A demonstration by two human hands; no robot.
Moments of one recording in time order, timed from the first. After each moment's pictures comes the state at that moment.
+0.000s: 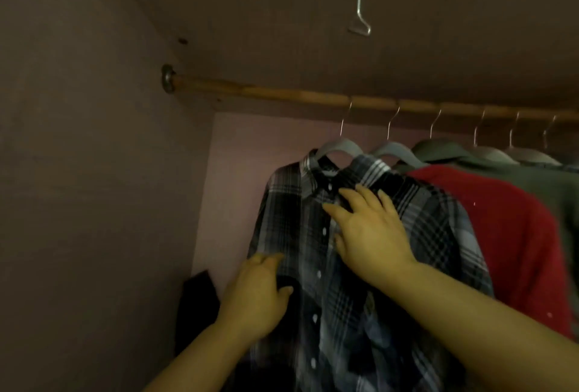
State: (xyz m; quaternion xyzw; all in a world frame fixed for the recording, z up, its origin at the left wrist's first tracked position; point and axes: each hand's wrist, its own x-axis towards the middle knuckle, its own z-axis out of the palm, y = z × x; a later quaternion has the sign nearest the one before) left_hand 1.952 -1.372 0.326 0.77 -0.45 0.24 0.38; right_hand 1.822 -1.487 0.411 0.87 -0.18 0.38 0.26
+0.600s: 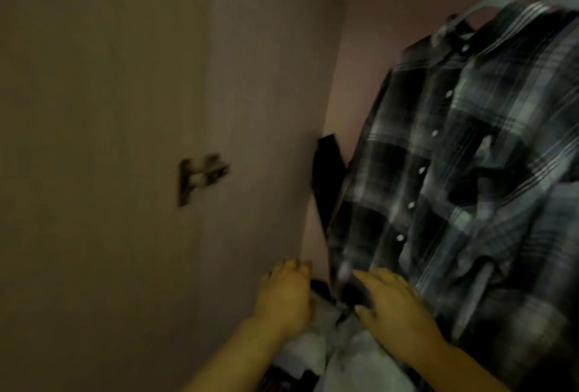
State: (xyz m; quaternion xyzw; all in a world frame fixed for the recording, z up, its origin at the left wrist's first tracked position) left_hand 1.790 -1.186 0.105 0.94 -0.27 0.08 0.20; right_hand 1.716 -1.349 0.134 0.99 -0.06 0.08 -0.03
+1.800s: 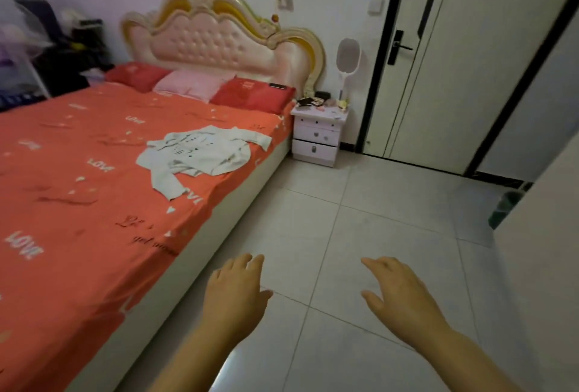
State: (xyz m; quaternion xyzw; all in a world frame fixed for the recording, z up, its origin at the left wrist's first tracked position) left_hand 1.084 -0.478 -0.006 0.84 0.53 0.05 0.10; right_hand 1.320 -0.570 -0.005 0.78 0.61 -0.10 -0.07
